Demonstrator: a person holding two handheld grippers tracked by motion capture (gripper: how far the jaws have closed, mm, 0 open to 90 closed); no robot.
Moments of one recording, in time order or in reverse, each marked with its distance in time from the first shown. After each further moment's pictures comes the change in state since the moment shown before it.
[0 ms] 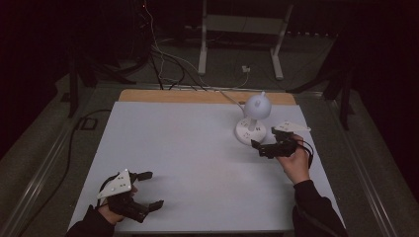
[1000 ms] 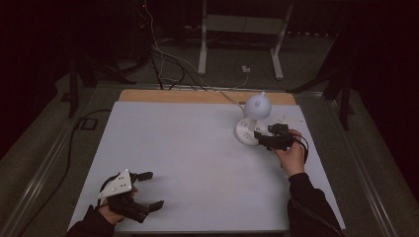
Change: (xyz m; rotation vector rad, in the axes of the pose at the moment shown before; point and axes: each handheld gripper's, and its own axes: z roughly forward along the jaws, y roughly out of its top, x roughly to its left) left arm -0.001 0.000 0.001 0.006 -0.003 -0.004; right arm -0.016 0.002 0.029 0.086 -0.139 0.091
